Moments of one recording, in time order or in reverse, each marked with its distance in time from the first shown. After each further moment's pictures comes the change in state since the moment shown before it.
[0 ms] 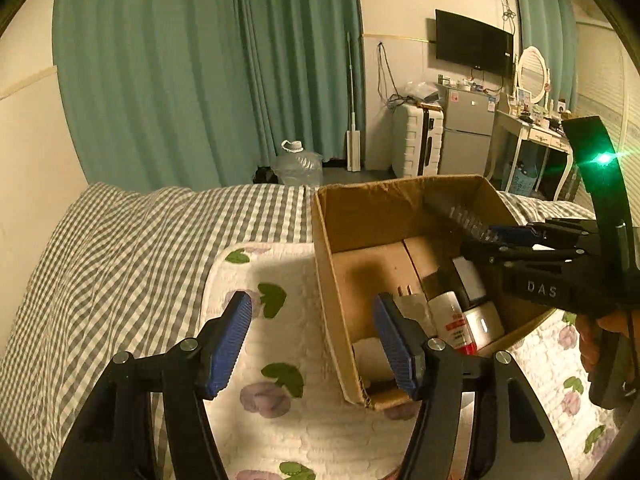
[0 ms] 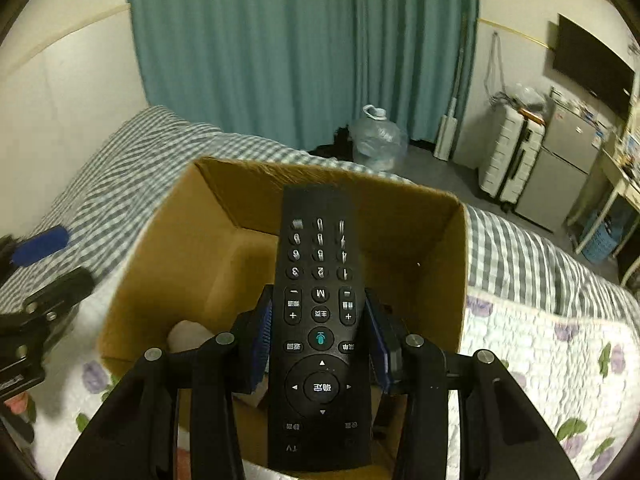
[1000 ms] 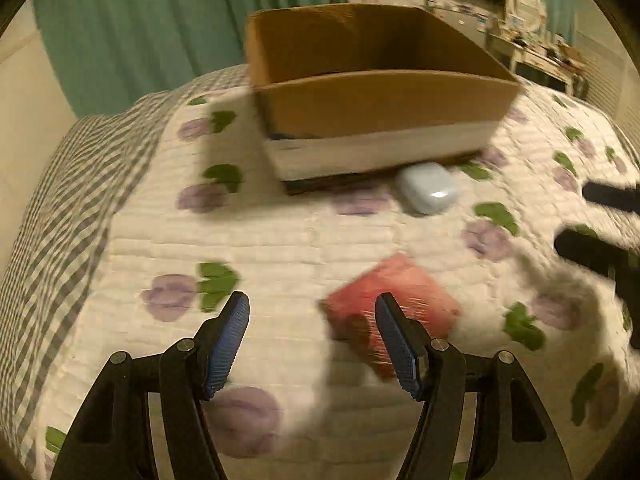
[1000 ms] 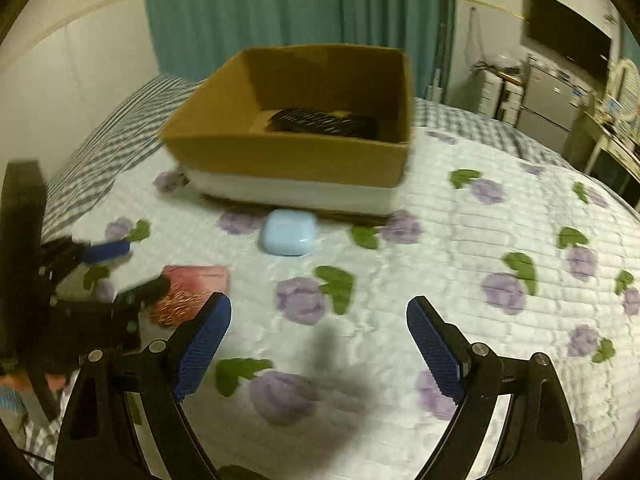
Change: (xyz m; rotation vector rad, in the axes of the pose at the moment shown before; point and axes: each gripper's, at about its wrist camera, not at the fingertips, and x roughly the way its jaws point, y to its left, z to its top) left arm -0.010 -0.054 -0.142 0.055 0.247 0.037; right arm -0.081 0.020 -0.177 -0.004 0.068 0.013
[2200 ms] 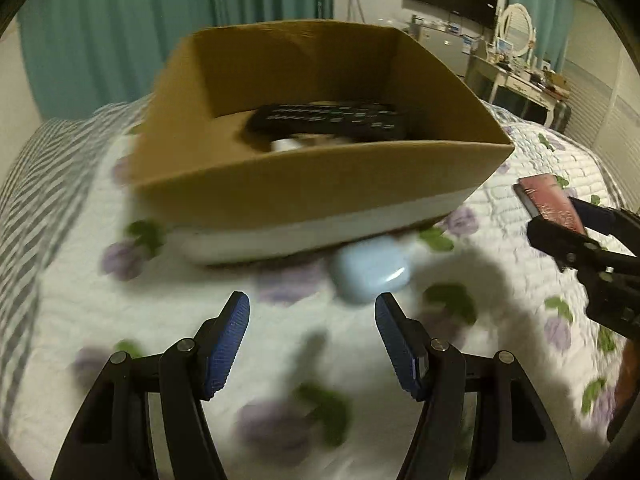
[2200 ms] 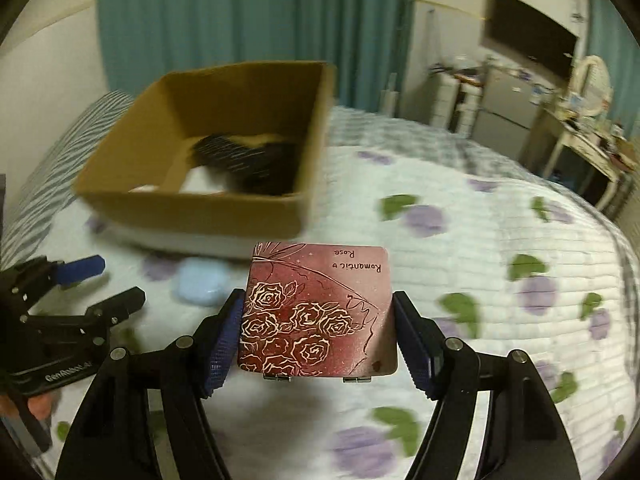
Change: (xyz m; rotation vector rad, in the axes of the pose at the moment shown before) left arm 0.023 -0.053 0.059 -0.028 -0.028 -0.152; right arm 0.009 -0.075 0.033 0.122 -0.043 -0.195
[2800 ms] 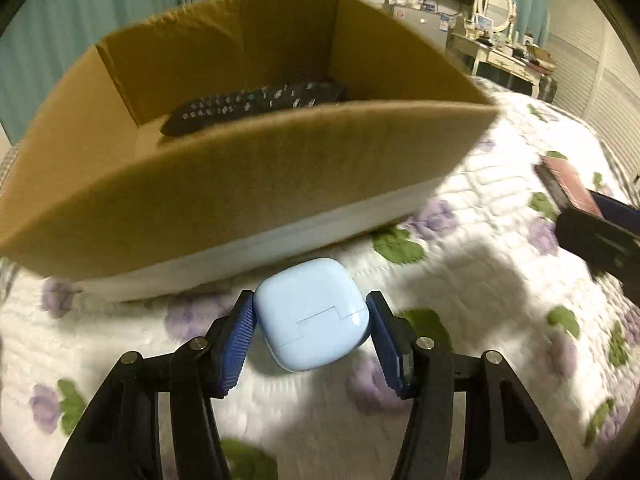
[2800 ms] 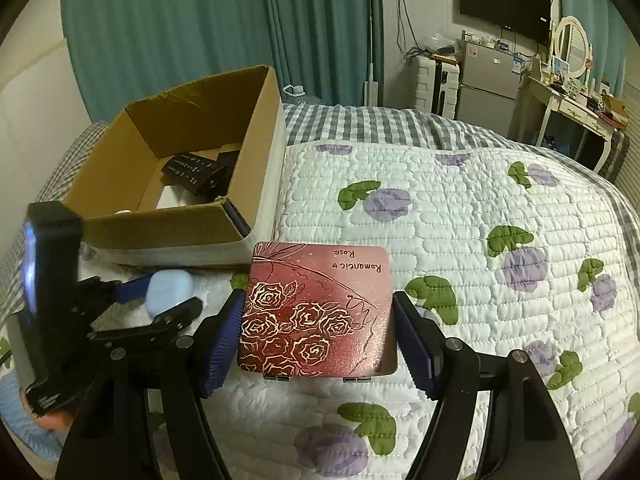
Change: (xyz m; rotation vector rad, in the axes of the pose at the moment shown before) left arm 0.021 -0.040 0.008 0.078 0.032 -0.021; right arm -0.006 -0.021 -0.002 0.091 0.001 0.044
